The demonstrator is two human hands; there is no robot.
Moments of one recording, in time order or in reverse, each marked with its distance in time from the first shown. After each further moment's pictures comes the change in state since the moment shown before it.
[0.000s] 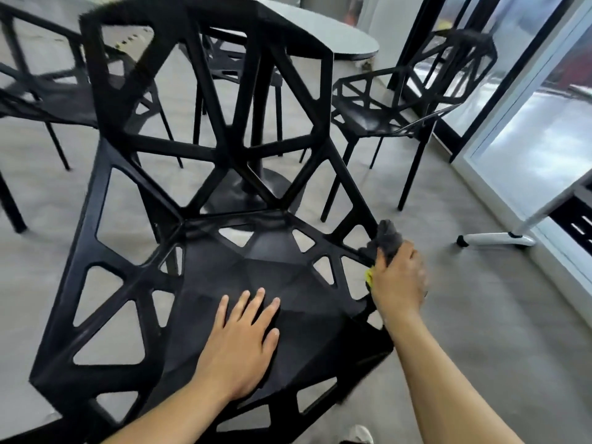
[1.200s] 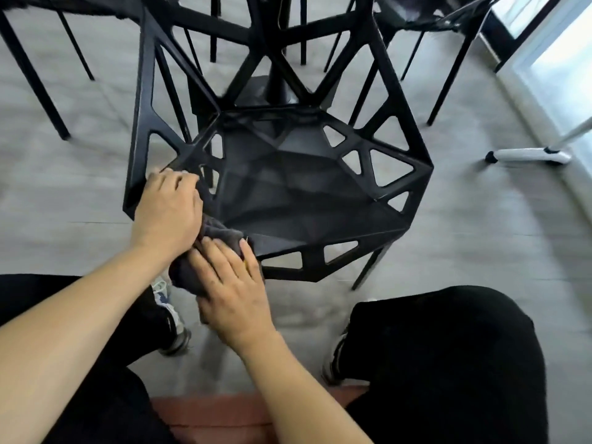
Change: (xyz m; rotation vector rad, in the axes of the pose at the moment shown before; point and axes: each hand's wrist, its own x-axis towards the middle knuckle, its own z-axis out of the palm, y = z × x) left_hand -0.093 -0.119 -0.059 0.180 0.395 -0.110; right_hand -0.361 -0.116 -0.010 0.349 -0.277 -0.877
